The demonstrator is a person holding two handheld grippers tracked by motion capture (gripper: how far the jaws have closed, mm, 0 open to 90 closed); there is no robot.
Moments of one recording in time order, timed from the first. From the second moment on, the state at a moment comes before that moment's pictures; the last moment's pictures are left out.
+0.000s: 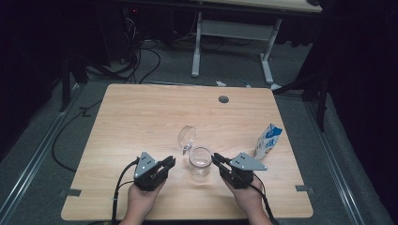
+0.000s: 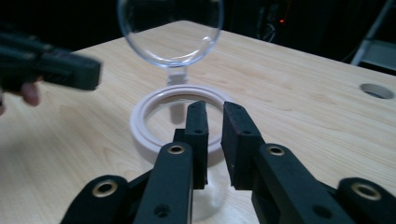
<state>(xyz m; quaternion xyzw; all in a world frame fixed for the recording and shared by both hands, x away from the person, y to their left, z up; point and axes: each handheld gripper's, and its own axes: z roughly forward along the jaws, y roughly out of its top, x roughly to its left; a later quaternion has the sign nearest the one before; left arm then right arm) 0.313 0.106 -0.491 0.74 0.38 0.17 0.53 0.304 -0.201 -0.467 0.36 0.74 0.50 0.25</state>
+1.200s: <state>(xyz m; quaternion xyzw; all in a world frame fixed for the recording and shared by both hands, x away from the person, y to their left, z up) 0.304 0.158 -0.518 0.73 0.41 0.21 0.50 0.288 -0.315 -0.498 0.54 0.66 0.40 0.33</state>
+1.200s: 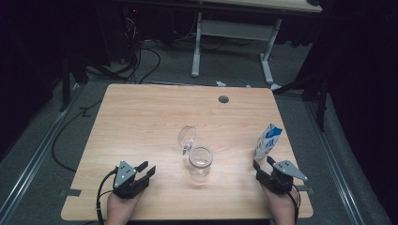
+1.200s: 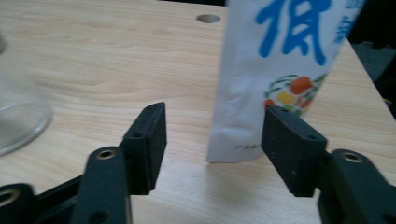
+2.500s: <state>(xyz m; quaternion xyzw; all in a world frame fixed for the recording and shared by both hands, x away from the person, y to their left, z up) 0.286 0.174 -0.515 0.72 0.42 0.23 0.51 0.315 -0.340 -0.496 0.56 0.64 0.38 0.36</state>
